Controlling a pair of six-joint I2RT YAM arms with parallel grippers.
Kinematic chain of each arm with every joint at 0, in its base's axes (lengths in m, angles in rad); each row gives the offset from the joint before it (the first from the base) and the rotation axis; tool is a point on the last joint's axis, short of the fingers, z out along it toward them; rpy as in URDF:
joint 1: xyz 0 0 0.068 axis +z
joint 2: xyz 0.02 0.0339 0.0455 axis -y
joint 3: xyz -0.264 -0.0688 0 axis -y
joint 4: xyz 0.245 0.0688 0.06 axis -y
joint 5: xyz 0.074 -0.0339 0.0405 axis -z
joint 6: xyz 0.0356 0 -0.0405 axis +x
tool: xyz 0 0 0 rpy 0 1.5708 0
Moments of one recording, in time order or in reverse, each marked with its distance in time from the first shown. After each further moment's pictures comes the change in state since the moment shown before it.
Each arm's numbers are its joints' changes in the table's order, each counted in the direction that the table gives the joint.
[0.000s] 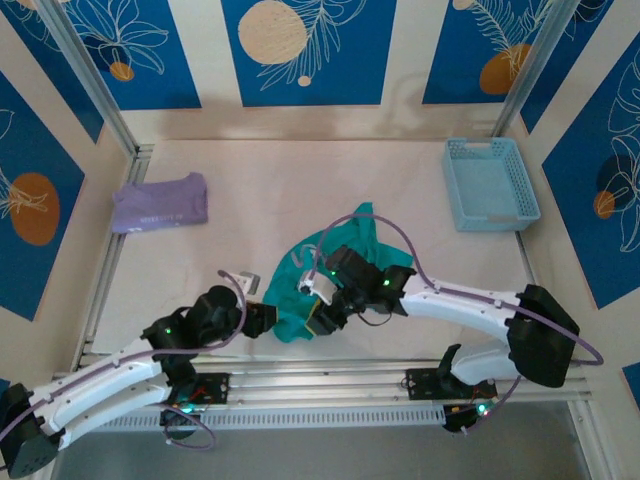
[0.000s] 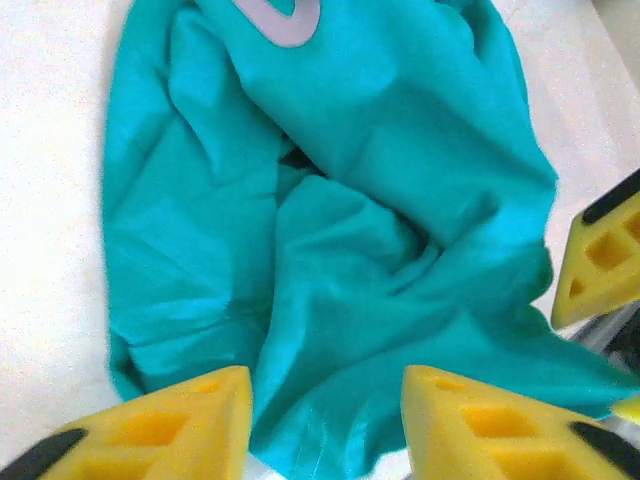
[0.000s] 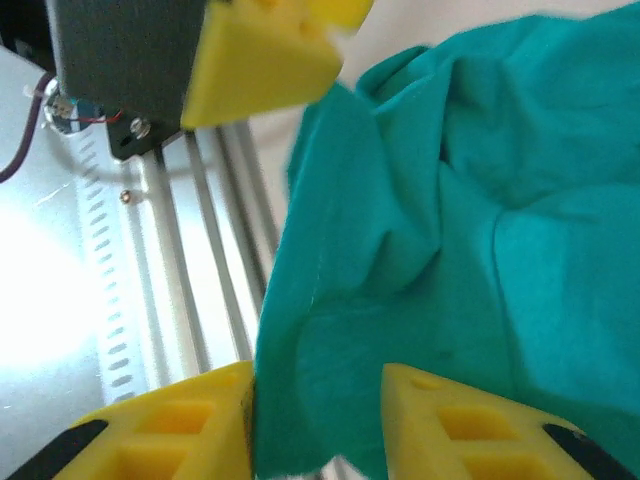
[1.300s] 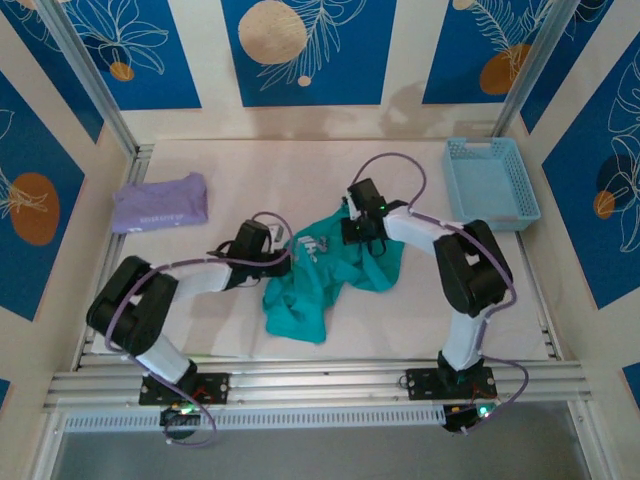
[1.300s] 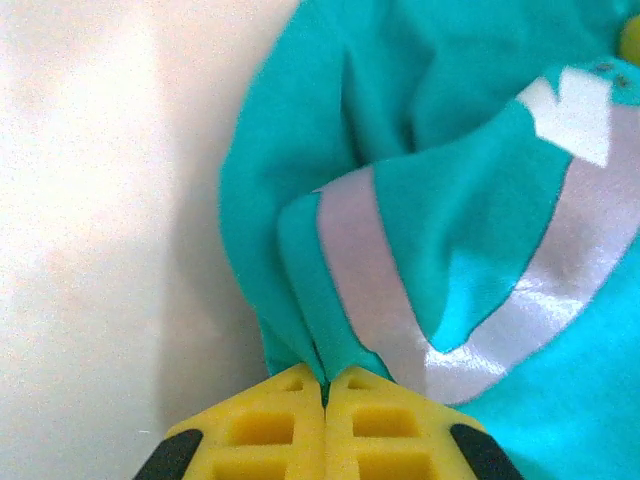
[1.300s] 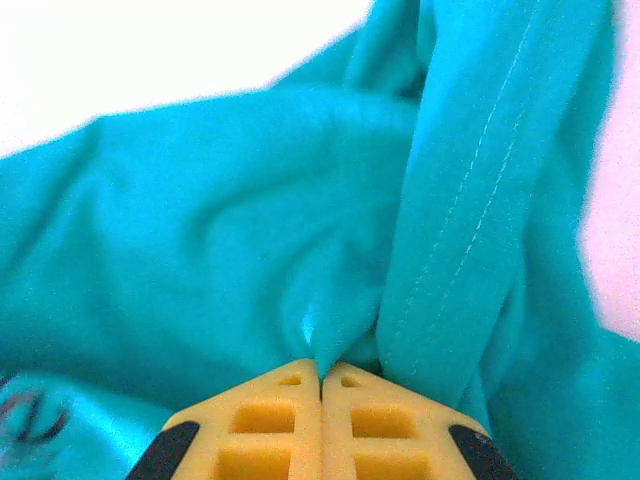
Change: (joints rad) left arm 0.393 -0.970 0.383 0.403 0.255 0.159; right arm -0.526 -0.462 0.393 0.019 0.420 0.183
